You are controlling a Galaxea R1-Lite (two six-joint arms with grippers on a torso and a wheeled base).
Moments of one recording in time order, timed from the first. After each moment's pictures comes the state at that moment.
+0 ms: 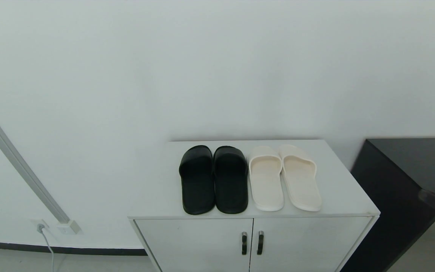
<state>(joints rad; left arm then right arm) 0.00 0.00 0.00 0.00 -0.01 -0.05 0.50 0.93 -0.53 -0.17 -0.04 0.19</state>
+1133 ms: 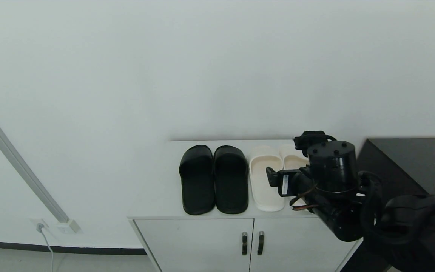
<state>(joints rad) 0.00 0.00 0.00 0.00 -0.01 -0.05 0.79 1.83 -0.86 -0.65 -0.62 0.27</state>
